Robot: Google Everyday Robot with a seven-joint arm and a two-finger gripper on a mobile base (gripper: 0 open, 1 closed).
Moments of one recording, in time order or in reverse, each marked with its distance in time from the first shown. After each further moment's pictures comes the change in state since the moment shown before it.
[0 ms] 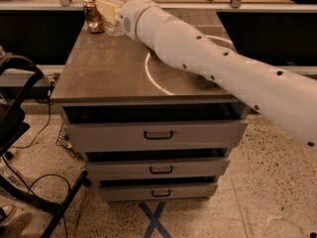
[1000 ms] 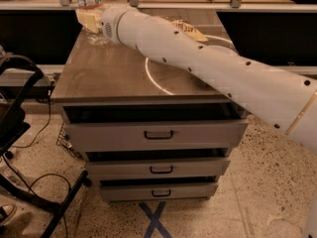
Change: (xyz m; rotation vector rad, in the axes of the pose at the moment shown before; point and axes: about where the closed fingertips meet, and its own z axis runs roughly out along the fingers) arm 0.035 0.037 0.043 -0.113 0.097 -0.011
